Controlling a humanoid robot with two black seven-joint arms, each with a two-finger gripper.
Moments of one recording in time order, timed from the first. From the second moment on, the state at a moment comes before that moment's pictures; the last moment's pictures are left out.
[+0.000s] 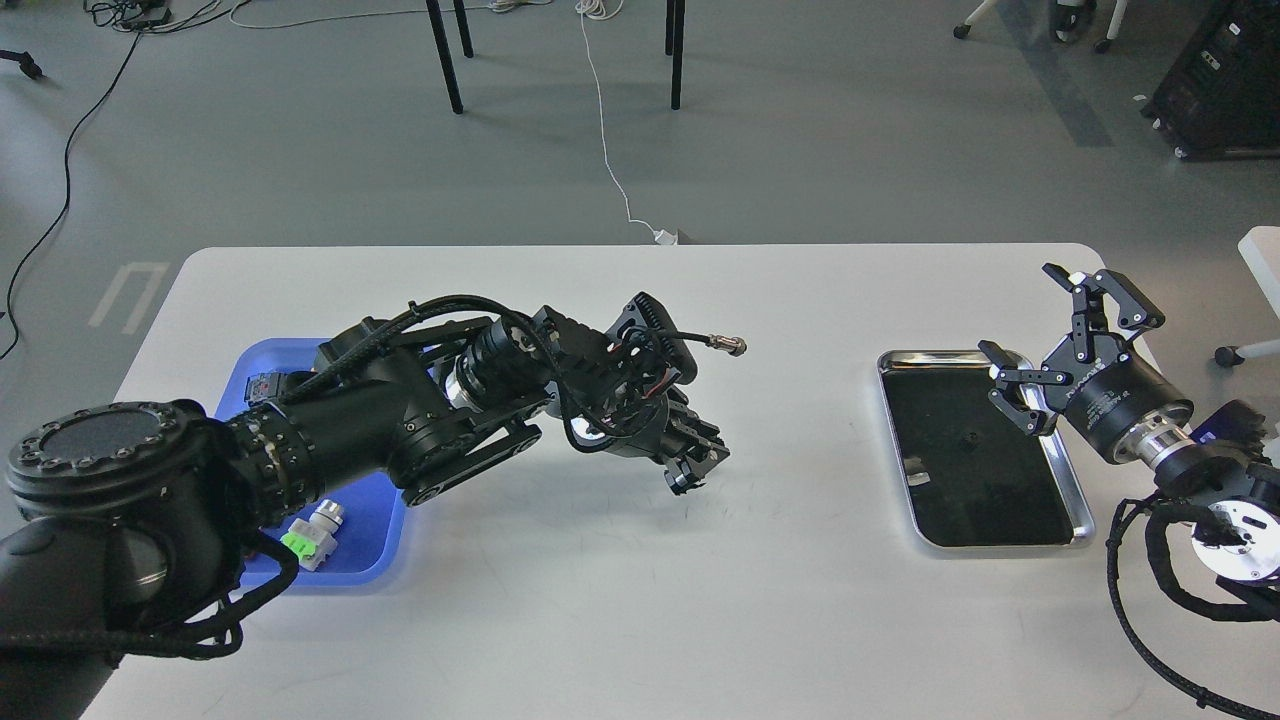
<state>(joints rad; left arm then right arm) -1.04 -0.04 -0.20 -0.74 2.18 -0.41 -0.49 0.56 -0.78 0.31 1.14 0.19 0.29 0.49</state>
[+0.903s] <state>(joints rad) -1.01 -0.04 -0.16 -0.77 2.18 -0.39 -0.49 0.55 -0.78 0.30 1.14 0.18 0.28 0.49</state>
